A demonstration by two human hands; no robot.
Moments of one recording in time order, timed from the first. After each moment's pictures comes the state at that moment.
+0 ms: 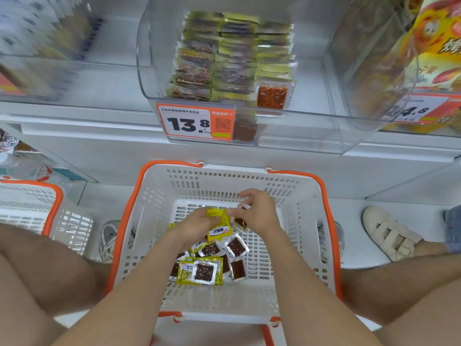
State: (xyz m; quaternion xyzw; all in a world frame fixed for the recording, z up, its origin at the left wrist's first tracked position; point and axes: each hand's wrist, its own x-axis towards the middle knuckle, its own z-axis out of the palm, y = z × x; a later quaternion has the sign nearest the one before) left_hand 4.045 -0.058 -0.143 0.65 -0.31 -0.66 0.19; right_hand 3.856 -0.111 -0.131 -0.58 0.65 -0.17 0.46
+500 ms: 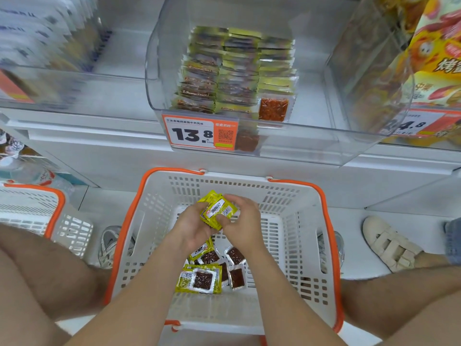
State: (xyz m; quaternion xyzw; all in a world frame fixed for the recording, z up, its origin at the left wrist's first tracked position) left_hand 4.036 -0.073 -0.120 0.53 0.00 -0.71 0.46; right_hand 3.896 -0.083 -0.123 -0.61 0.61 -0.28 0.42
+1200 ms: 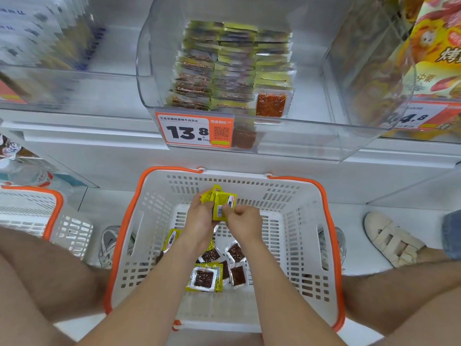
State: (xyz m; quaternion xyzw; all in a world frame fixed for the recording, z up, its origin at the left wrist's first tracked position) left_hand 4.010 -0.075 -0.120 0.62 -0.10 -0.60 0.49; right_hand 3.901 -0.087 -0.141 -0.47 0.72 -0.21 0.46
